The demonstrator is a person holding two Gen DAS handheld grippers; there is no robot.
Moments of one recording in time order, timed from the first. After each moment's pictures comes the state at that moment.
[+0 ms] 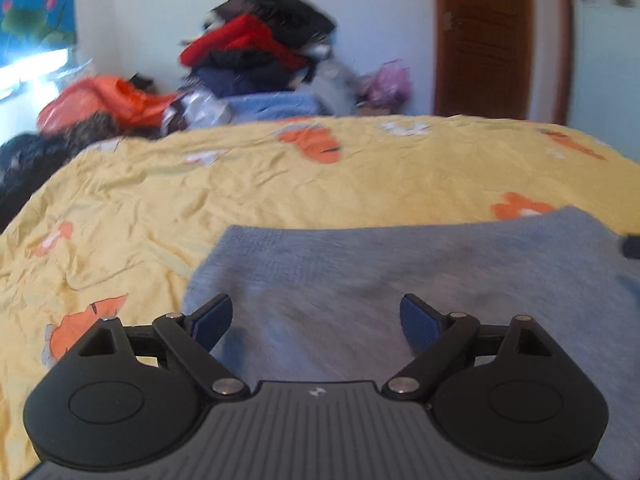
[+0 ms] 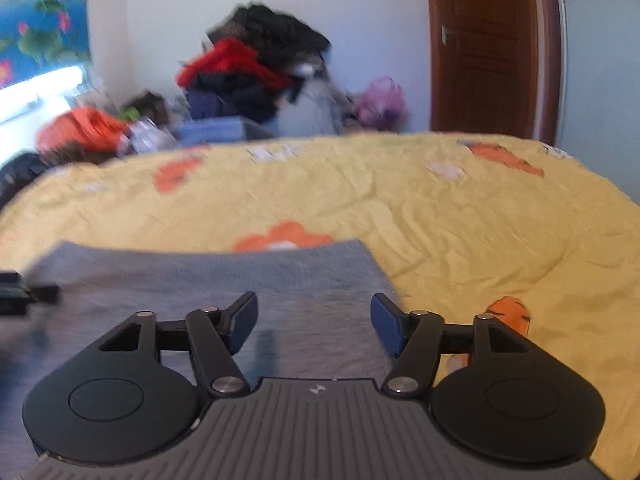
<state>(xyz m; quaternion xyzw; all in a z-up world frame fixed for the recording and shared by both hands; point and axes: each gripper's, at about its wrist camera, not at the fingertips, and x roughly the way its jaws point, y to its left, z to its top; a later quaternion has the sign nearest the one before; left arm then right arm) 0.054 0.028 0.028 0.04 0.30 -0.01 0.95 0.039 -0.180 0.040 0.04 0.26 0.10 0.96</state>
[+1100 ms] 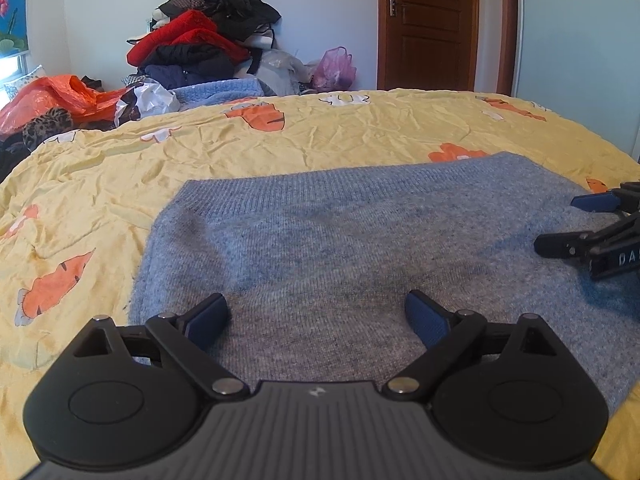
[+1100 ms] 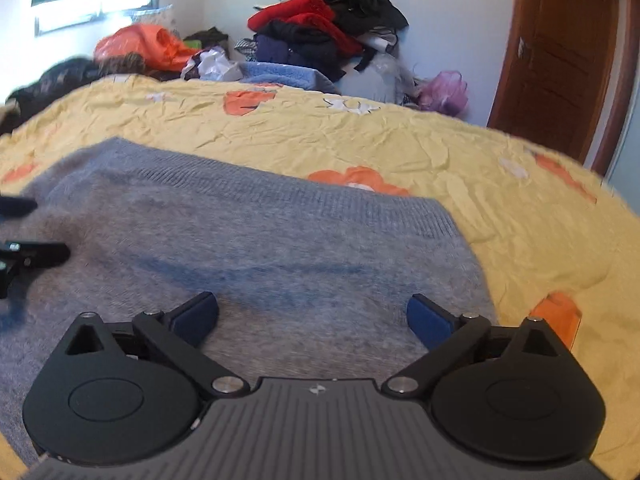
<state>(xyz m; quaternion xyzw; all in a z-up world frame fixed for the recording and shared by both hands) 0.027 0.037 0.004 0.05 0.32 -0.08 0.94 0.051 -0.157 0.002 -0.06 0.32 0.15 0.93</state>
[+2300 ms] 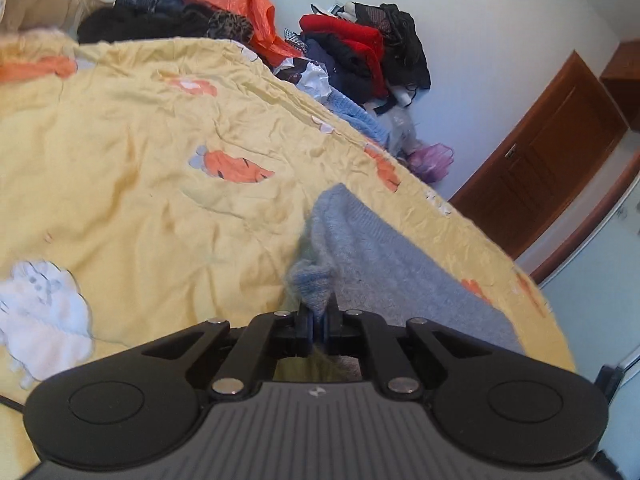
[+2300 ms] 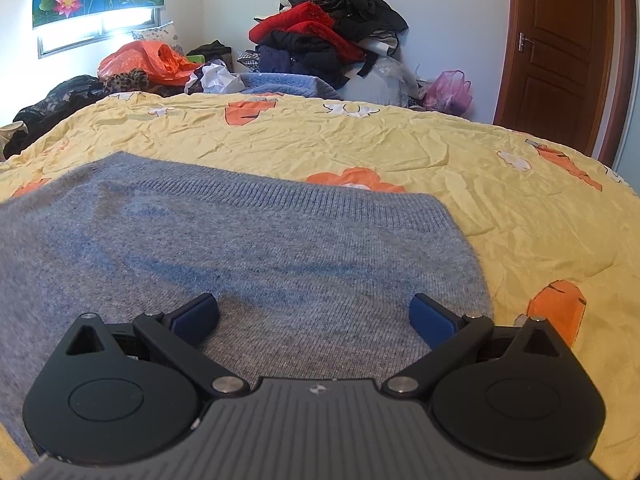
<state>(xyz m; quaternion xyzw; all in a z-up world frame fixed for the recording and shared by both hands) -0.099 0.151 0.034 -0.29 0.29 0.04 0.91 0.042 -0.158 0.002 -0.05 0.31 0.16 0.94</state>
